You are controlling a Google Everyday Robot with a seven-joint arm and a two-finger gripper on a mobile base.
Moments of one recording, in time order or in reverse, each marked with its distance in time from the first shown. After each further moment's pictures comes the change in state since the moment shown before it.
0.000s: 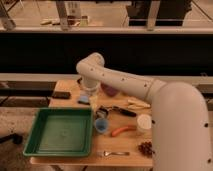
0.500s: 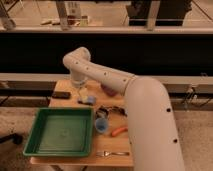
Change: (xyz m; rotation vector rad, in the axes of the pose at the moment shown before) arm -0.034 -0.066 0.014 0.010 -0.005 -0.152
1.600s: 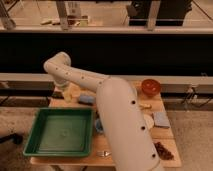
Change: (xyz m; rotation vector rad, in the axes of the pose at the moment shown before) arm -0.060 -0.073 0.044 0.070 0.013 0.069
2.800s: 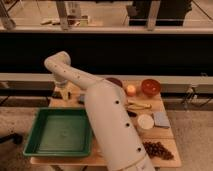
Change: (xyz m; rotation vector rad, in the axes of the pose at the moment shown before) arm 0.004 -0.021 0.030 -0.051 -0.026 0.113
